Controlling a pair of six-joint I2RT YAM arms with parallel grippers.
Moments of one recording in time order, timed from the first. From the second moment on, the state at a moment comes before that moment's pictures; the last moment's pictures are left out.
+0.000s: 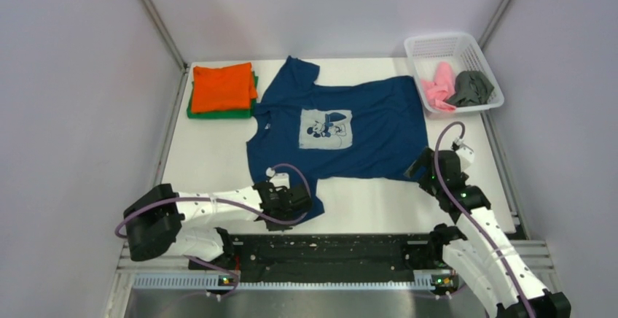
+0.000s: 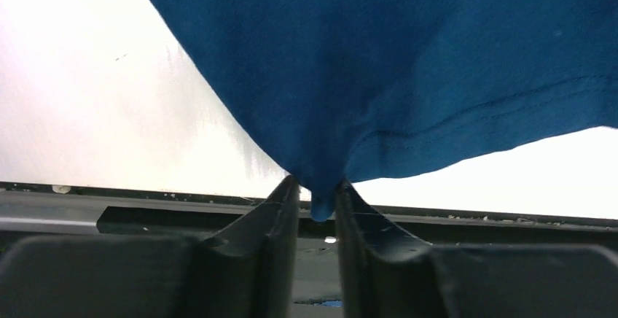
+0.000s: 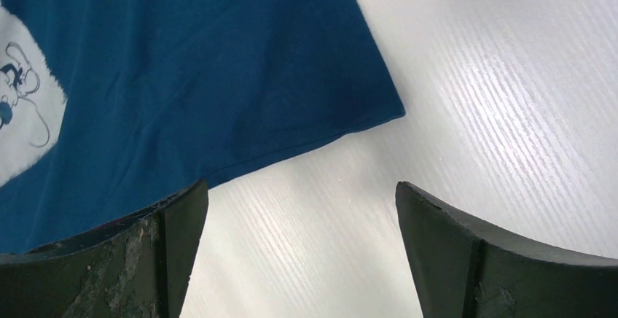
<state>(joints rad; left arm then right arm) -1.13 1.30 0.63 -0.78 -0.24 -1.21 0.22 0.66 0.45 -0.60 0.27 0.75</state>
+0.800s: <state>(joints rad) -1.23 1.20 0.55 -0.70 -0.22 -1.32 0.22 0.94 0.33 -0.32 0.45 0.87</state>
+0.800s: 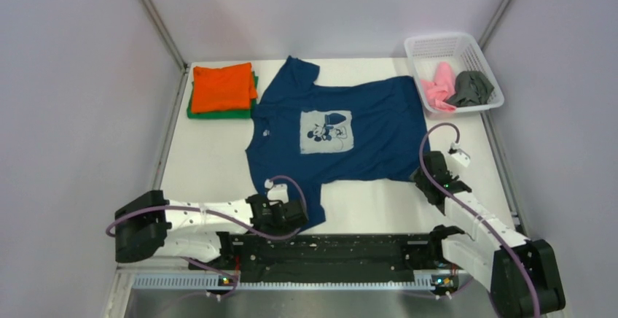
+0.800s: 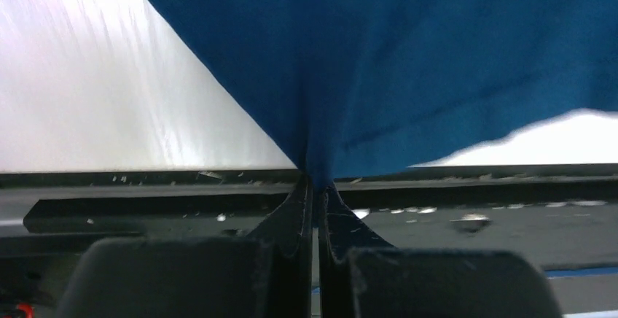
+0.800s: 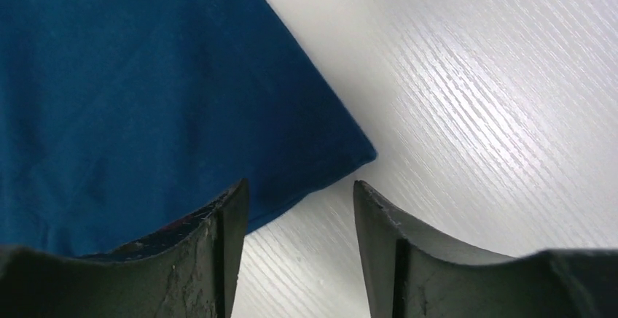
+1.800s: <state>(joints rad) -1.36 1.09 0.65 -0.84 -0.31 -1.46 0.22 1.01 0.34 -0.19 0.46 0.76</state>
